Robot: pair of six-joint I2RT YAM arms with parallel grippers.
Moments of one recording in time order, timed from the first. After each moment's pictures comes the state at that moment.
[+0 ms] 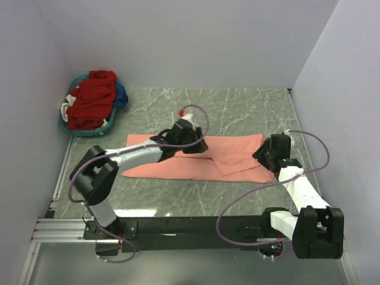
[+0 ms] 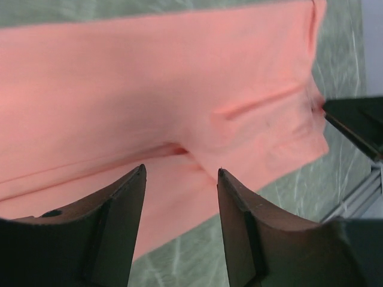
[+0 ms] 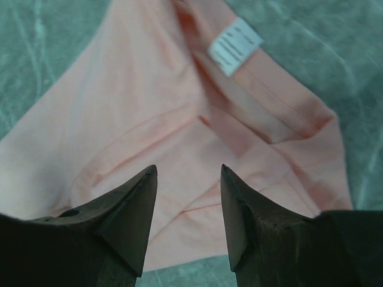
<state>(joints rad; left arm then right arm) -0.77 1.69 1.09 -0.02 0.02 -0.73 -0.02 1.07 0.56 -0.30 0.05 0.67</state>
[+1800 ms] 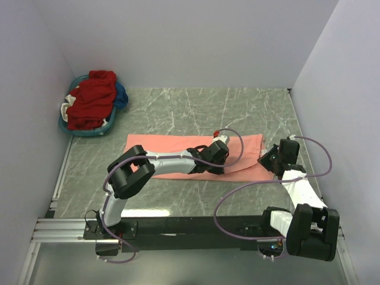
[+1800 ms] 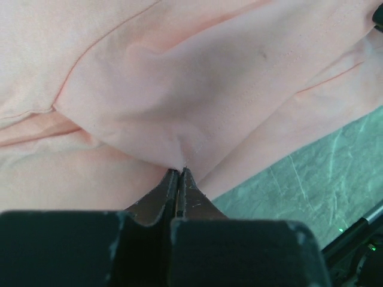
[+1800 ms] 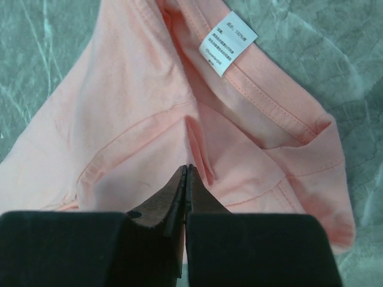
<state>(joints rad) -1.06 2.03 1.37 -0.16 -0.11 -0.72 -0.18 1.08 0.47 -0.20 -0.14 0.64</state>
